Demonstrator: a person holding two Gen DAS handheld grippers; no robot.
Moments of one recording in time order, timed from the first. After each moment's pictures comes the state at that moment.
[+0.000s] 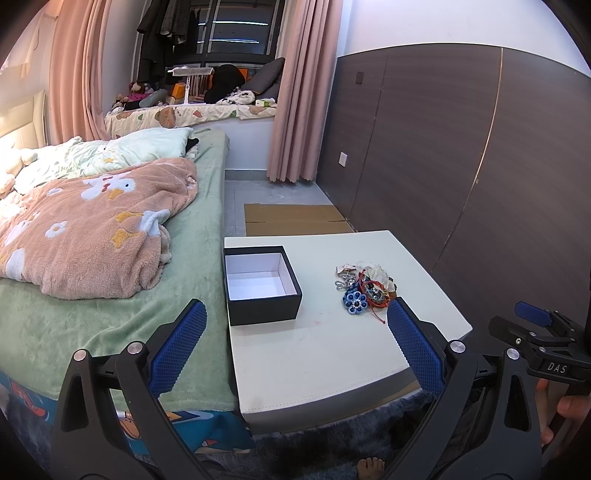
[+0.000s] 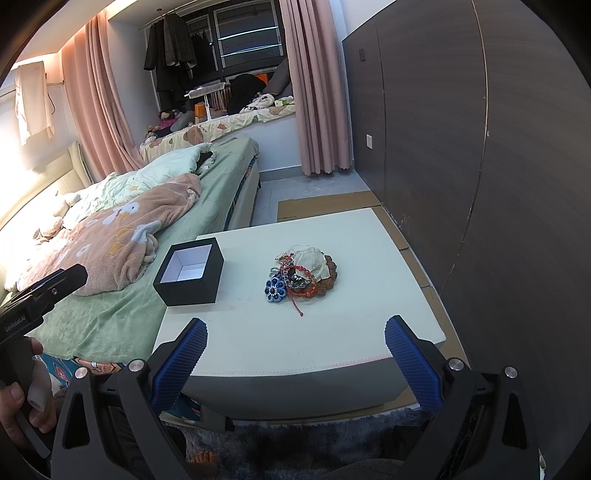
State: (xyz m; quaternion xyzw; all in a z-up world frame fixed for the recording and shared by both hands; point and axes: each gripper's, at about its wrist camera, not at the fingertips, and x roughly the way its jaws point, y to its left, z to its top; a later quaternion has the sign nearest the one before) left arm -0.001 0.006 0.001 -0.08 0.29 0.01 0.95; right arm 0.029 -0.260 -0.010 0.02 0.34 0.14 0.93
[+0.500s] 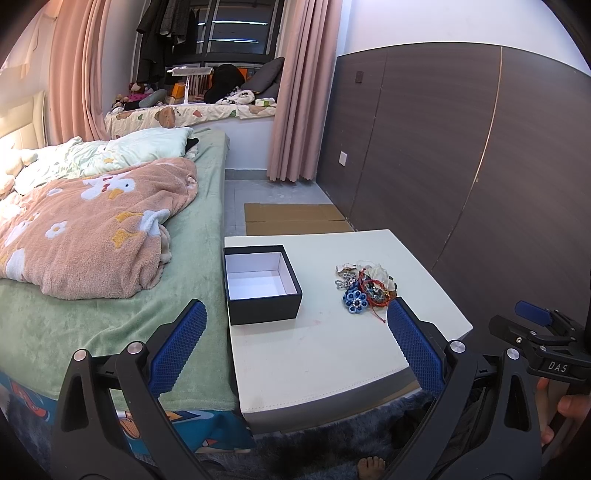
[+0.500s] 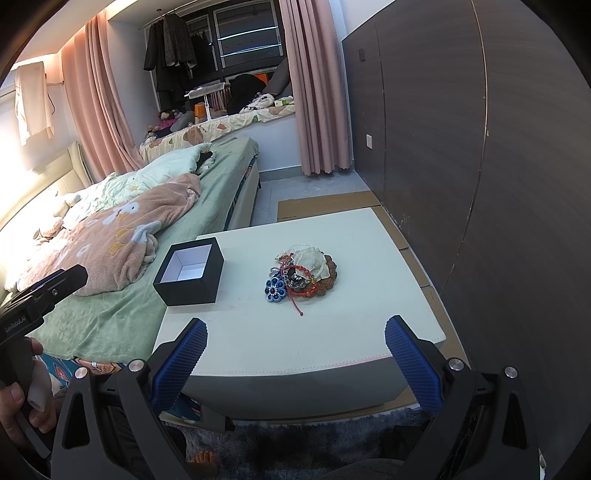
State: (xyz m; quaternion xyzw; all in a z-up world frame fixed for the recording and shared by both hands) left arm -0.002 0.006 0.001 -0.08 0.29 0.01 0.95; right arm 0.029 -0.261 -0.010 0.02 0.34 0.14 0.93
